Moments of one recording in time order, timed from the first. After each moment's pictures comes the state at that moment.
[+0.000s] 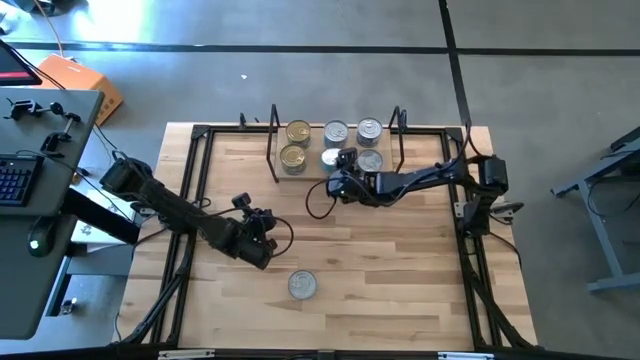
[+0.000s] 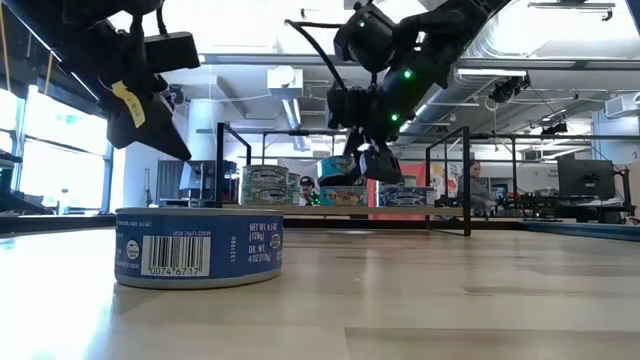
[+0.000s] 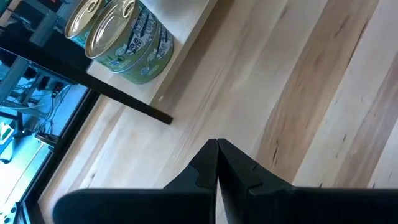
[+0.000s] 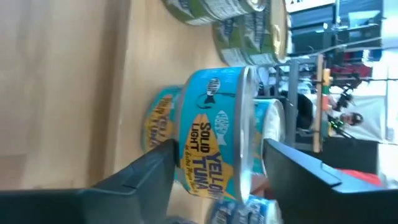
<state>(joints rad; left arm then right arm) -0.44 1.51 0.83 -0.76 -0.93 -0.73 -0.10 1.83 1.12 -0.10 0.77 -0.72</state>
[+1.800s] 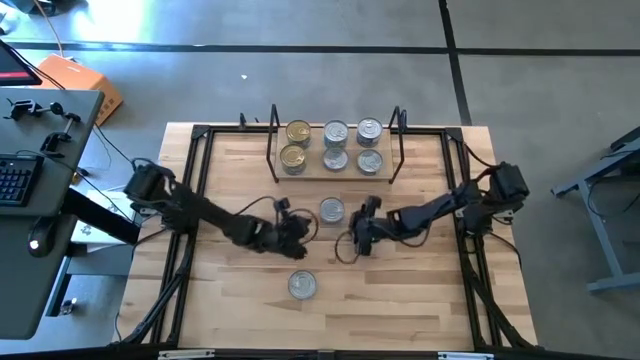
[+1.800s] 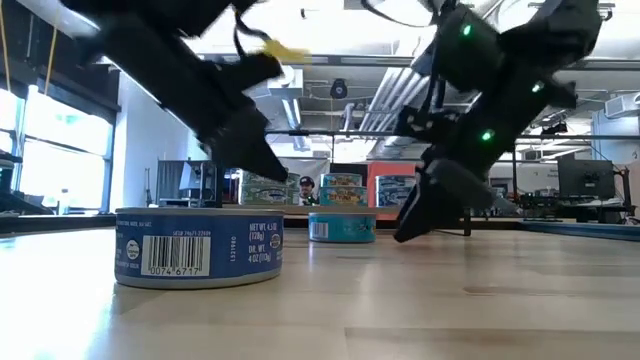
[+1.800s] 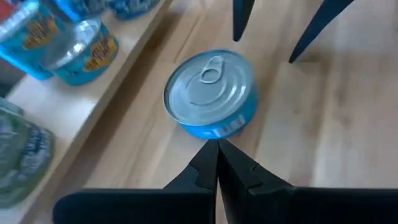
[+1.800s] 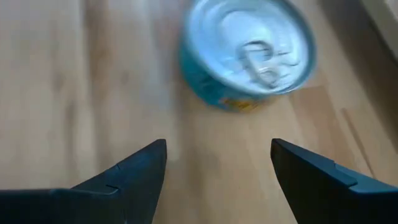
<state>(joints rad) -0.29 1.72 0.83 0.05 -0.75 -0.21 0.17 1.71 0.72 0.06 0.42 0.18</state>
